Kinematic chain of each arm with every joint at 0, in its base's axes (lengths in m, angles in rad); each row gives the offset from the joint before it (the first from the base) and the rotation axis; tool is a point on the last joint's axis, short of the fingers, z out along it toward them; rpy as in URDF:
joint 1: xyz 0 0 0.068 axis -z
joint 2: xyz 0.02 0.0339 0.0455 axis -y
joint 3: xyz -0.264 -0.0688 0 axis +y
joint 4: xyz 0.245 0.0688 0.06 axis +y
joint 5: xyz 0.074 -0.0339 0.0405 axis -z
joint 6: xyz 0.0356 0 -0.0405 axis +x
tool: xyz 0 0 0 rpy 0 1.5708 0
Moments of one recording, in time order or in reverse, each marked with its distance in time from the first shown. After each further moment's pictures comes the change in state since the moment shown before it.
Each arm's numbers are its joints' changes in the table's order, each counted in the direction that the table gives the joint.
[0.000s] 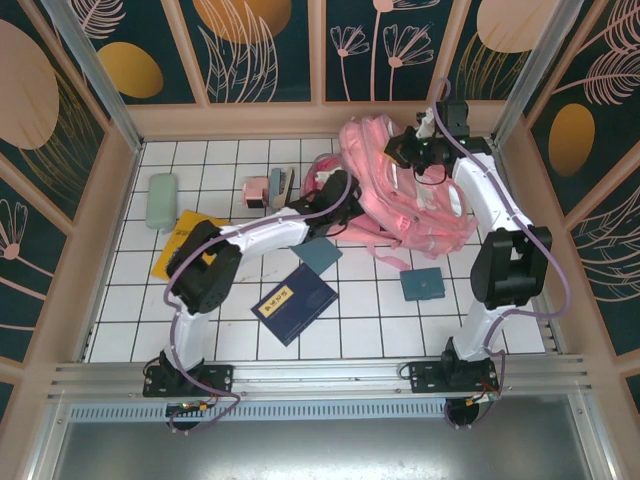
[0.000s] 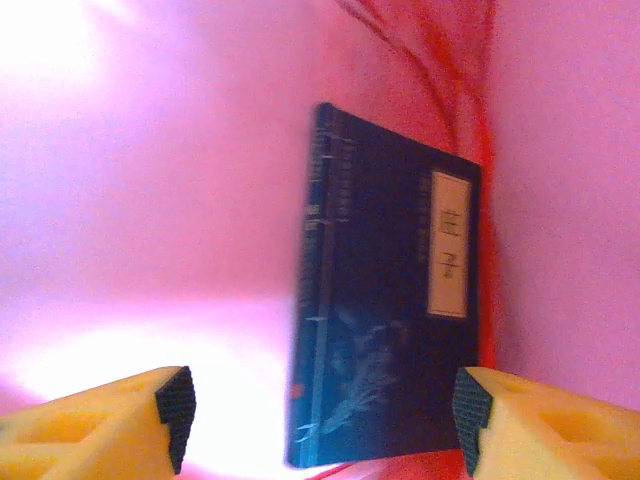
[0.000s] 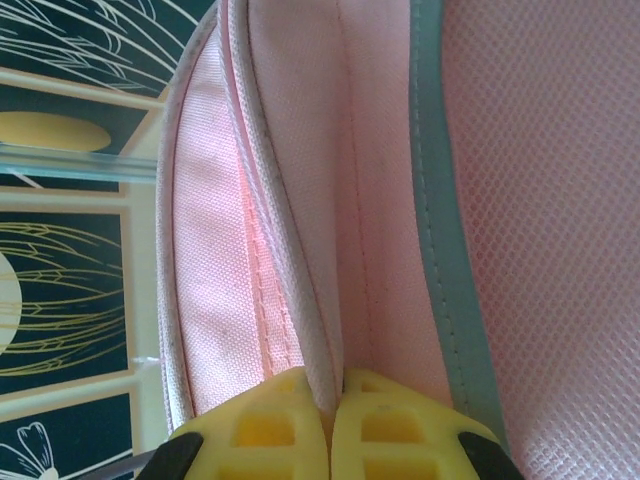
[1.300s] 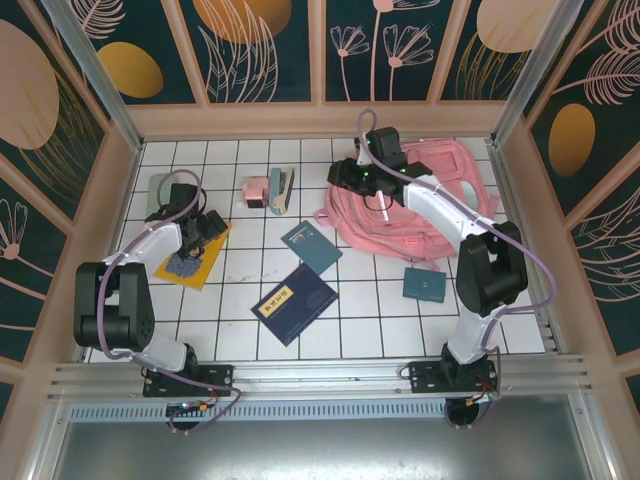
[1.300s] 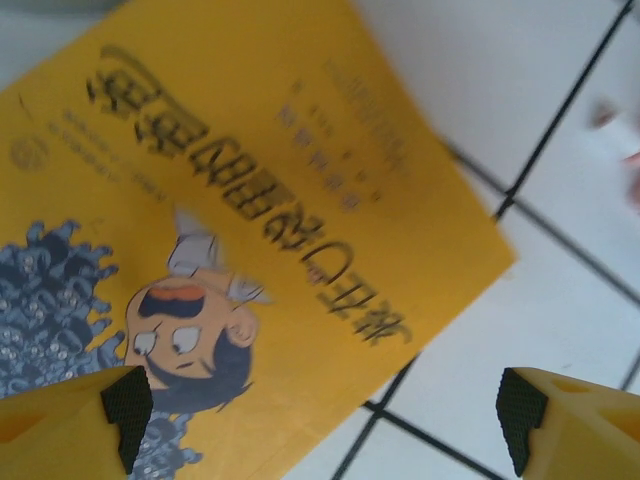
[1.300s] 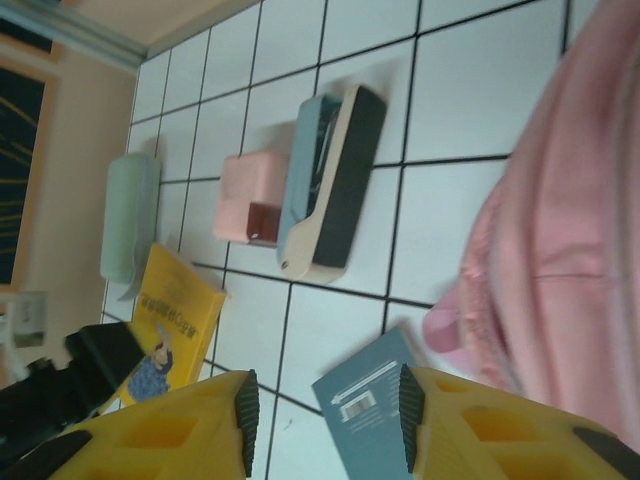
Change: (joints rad) left arm -0.764 0.455 0.566 0.406 0.064 0.359; right arm -0.337 -0.005 0.180 -0.226 0.228 -0.078
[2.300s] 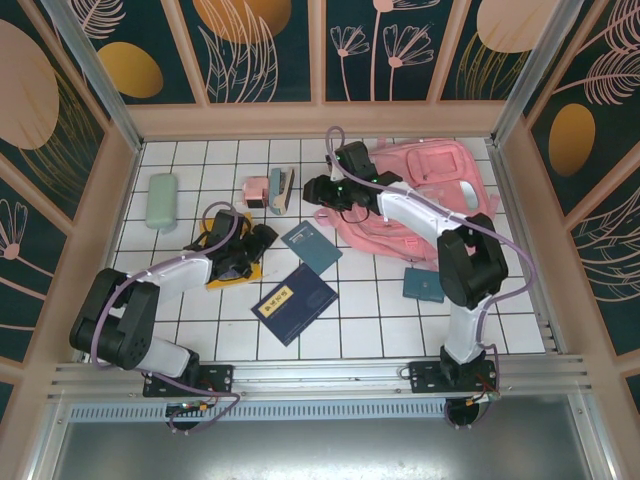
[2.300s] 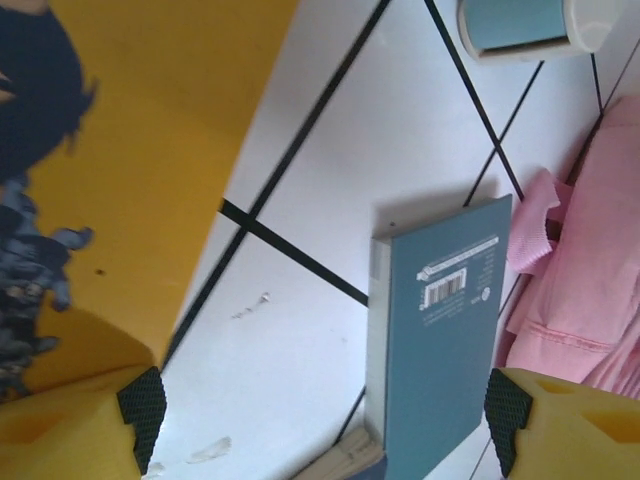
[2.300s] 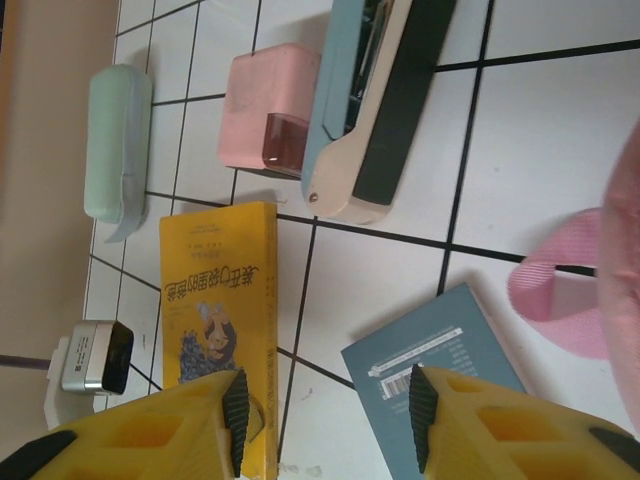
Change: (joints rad) left arm 0.338 0.077 0.238 -0.417 0.259 -0.541; right arm -0.120 -0.109 -0.034 -0.019 0.007 0.027
